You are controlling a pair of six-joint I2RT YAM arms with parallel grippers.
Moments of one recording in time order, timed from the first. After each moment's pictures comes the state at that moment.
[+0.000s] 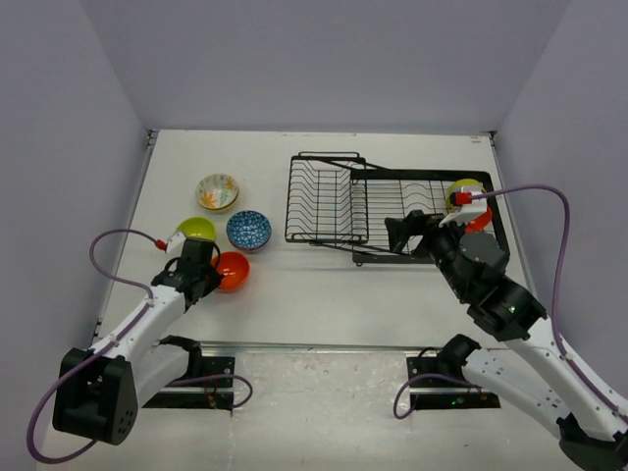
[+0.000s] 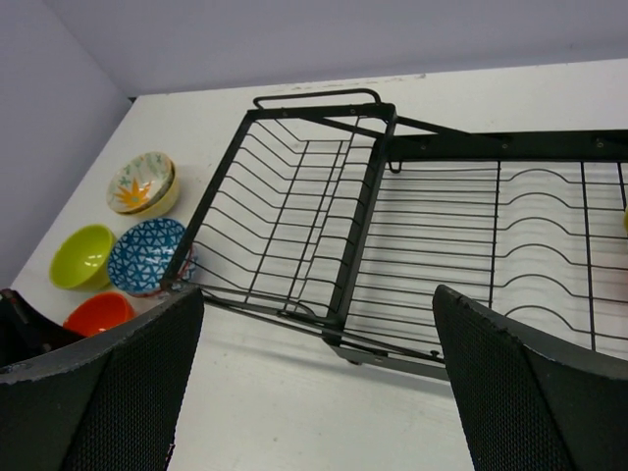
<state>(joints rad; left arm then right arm) -0.21 0.98 0.44 -0.46 -0.31 -0.87 0.70 0.65 0.86 -0.37 0.39 0.37</state>
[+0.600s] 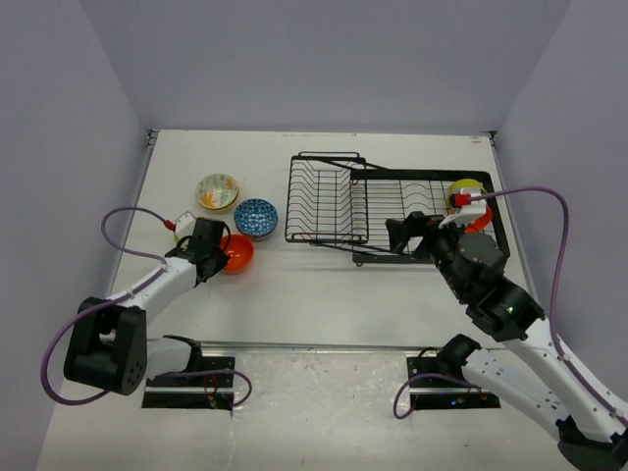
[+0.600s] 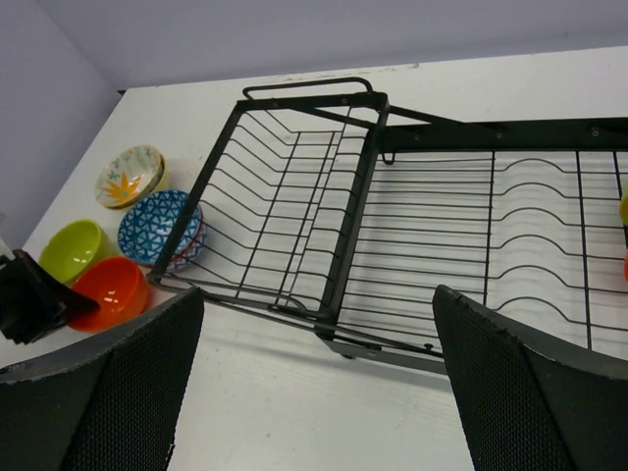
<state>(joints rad) -0.22 1.25 0.57 -0.32 -0.37 -0.88 0.69 0.62 0.83 -0.36 0.38 0.37</state>
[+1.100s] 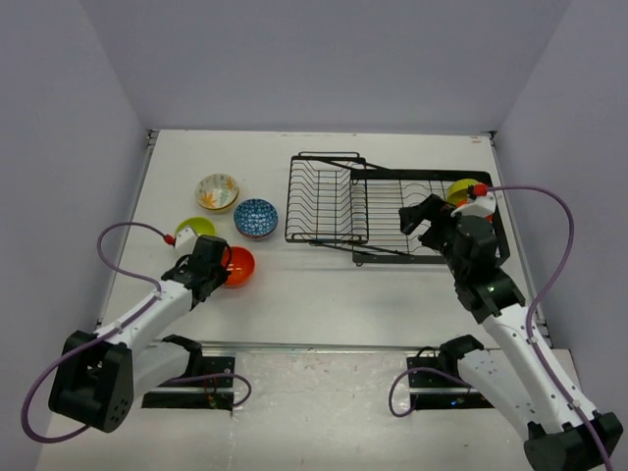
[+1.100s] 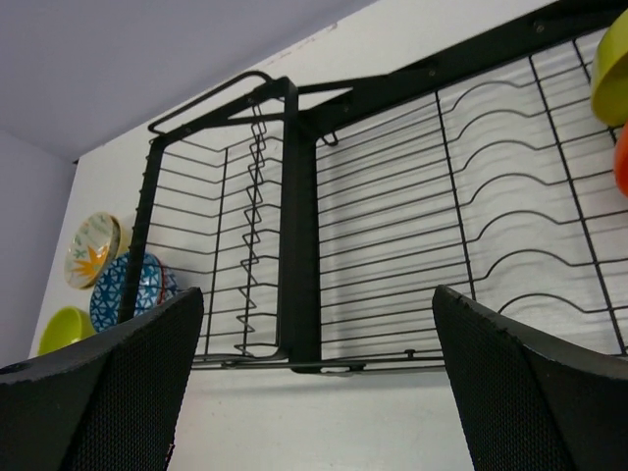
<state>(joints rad) -0.31 1.07 0.46 -0.36 -0.42 -0.90 0.35 0.73 0.73 -0.26 0.21 0.61</state>
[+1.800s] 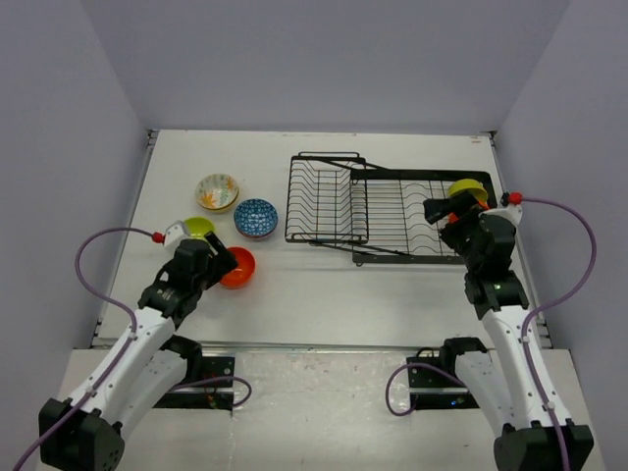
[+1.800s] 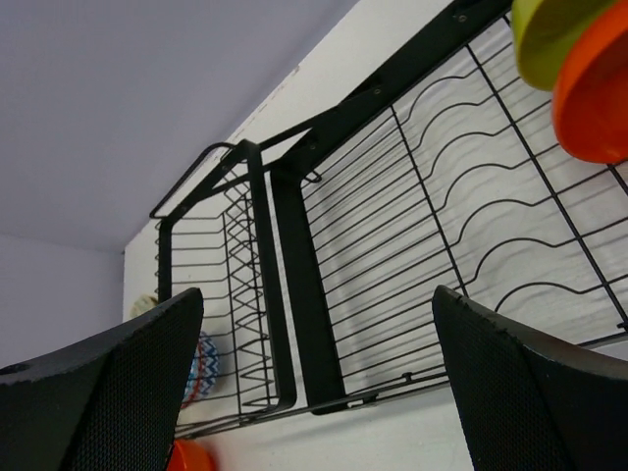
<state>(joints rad) -0.31 0.77 0.46 -0.46 -0.32 -0.85 0.07 0.72 0.65 -0.21 0.03 0.83</state>
